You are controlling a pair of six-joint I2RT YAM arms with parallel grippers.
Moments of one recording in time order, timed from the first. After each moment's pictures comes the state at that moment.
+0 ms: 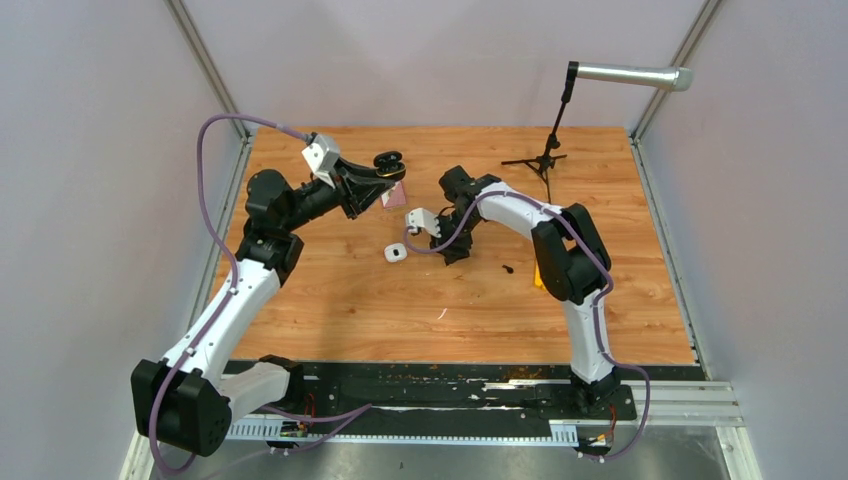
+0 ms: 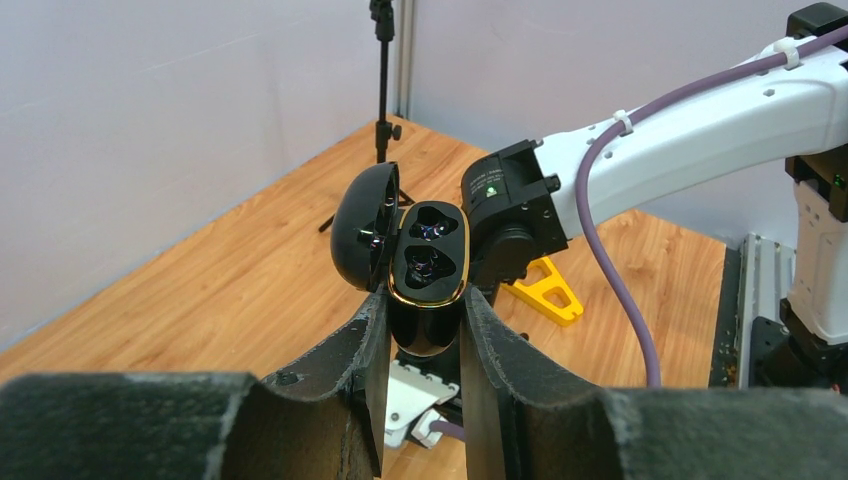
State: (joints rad) left arm -0.27 1.09 0.91 0.37 0.75 -0.19; right arm 0.57 2.14 1.64 -0.83 -0.45 -1.07
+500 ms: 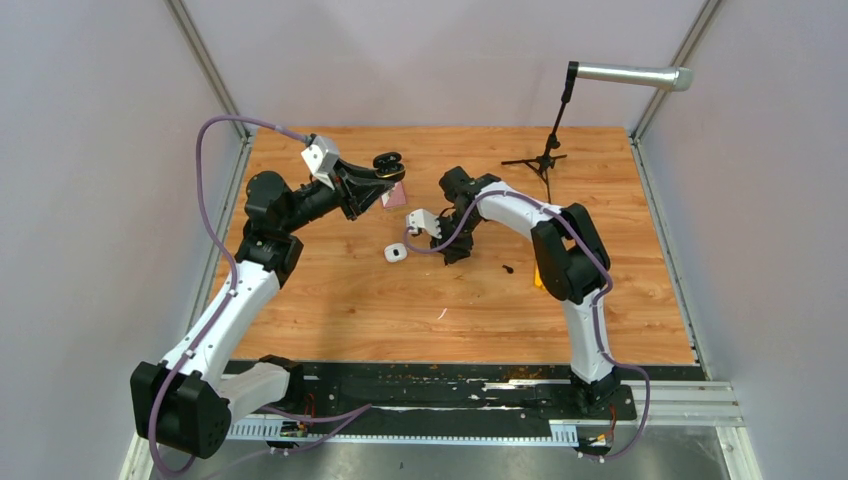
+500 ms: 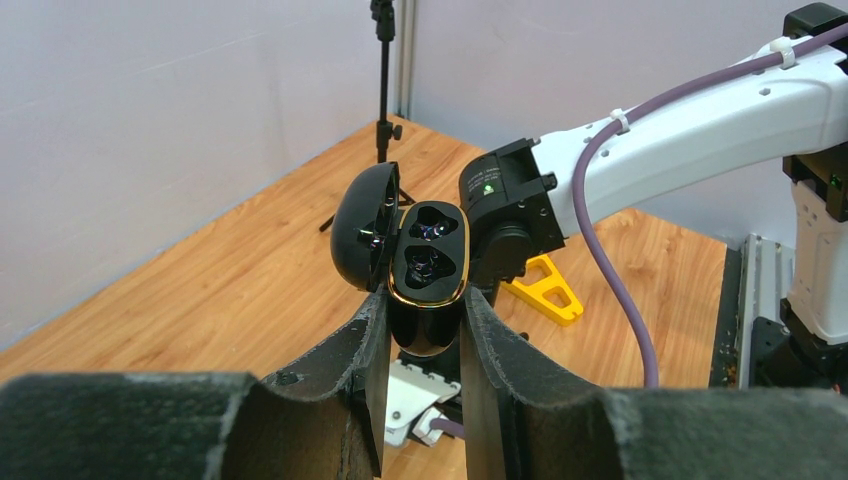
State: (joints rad) left arm -0.27 1.08 0.90 0.37 0.75 -0.19; right arm 0.57 2.15 1.64 -0.86 -0.46 -1.07
